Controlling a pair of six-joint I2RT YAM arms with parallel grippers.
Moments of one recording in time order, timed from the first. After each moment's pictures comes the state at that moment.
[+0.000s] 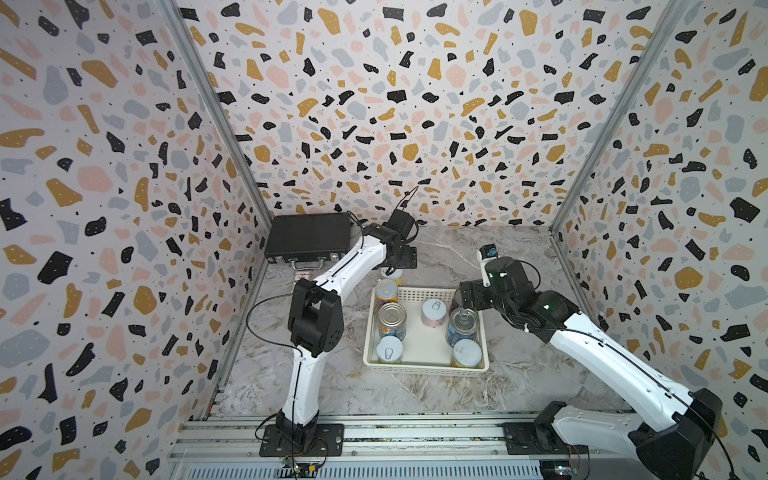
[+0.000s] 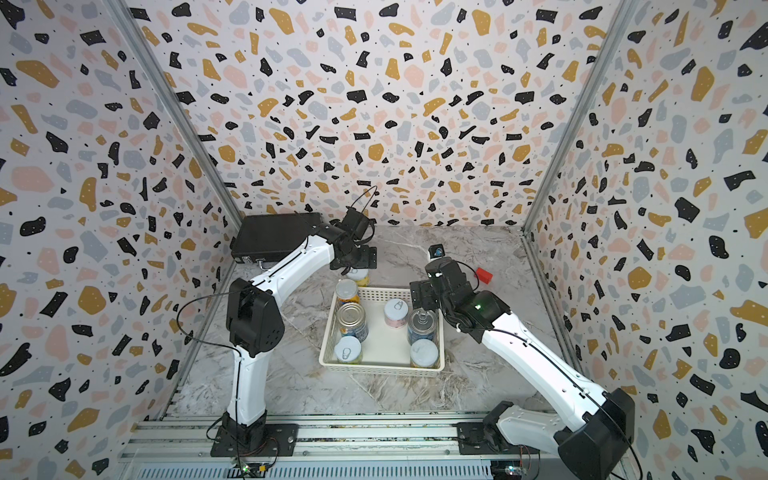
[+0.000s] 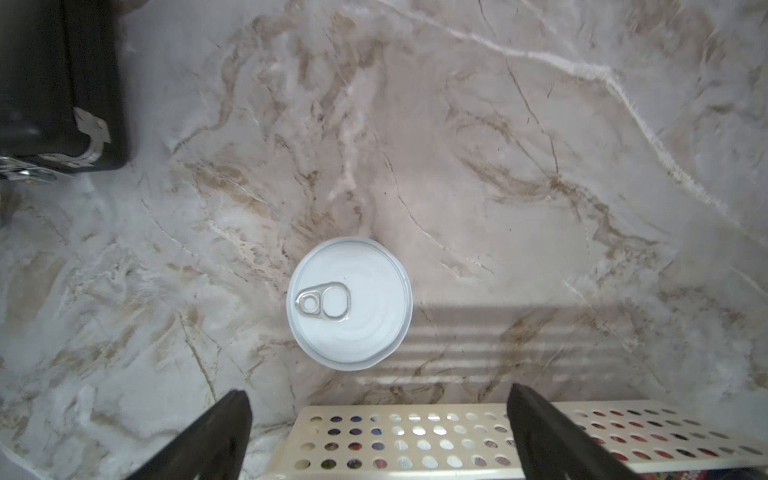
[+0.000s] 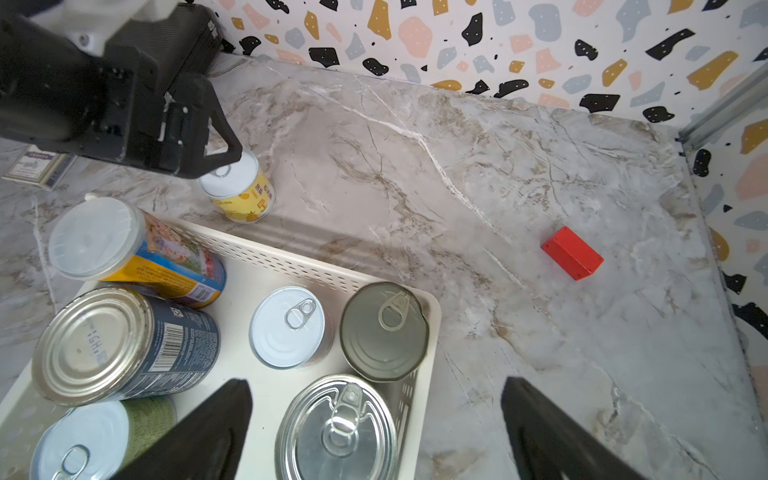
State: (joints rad) left arm -0.52 2.16 2.03 -1.00 -0.15 -0.43; right arm 0.65 1.15 1.11 -0.65 0.30 0.29
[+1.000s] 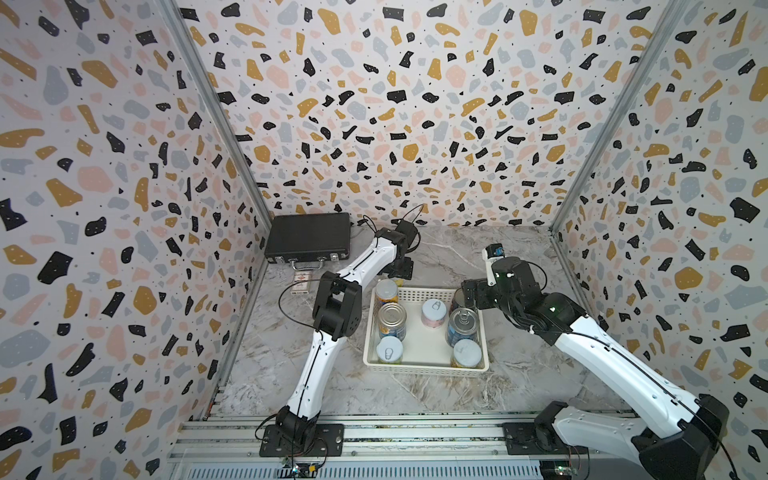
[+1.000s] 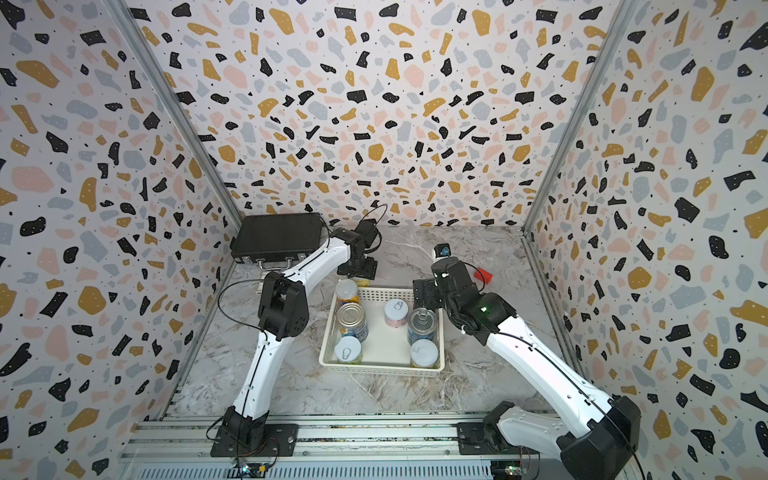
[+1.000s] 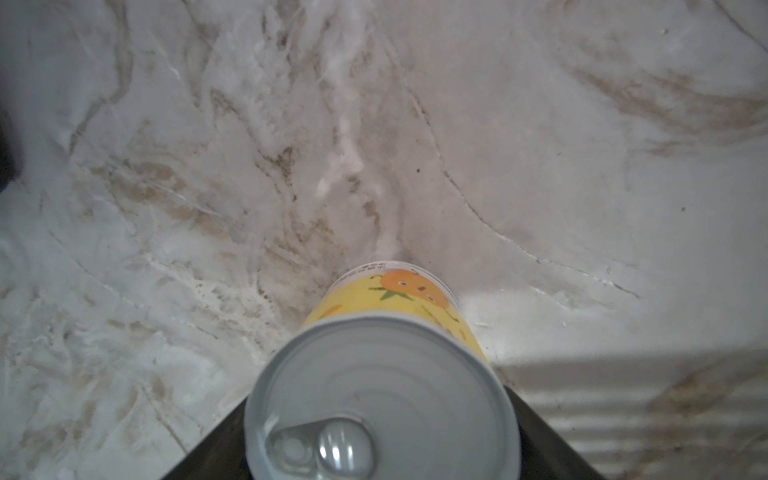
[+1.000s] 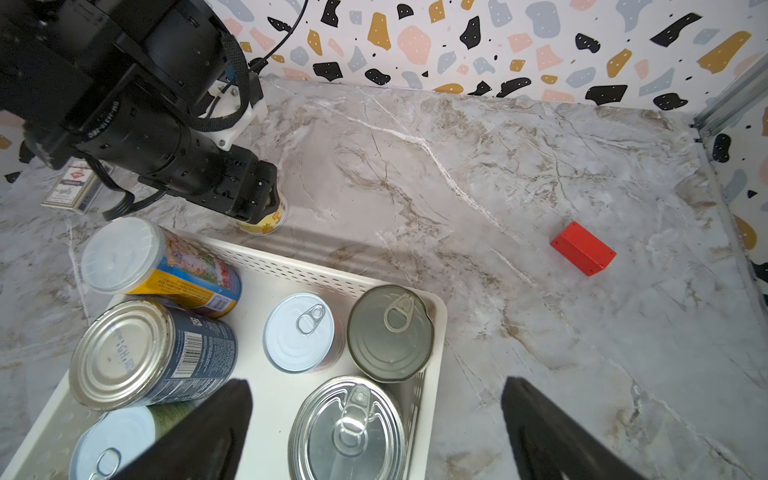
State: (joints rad) left arm -0.51 2.44 2.24 -1.10 -0.17 -0.30; right arm 0.64 1.14 1.11 -0.63 0.26 0.31
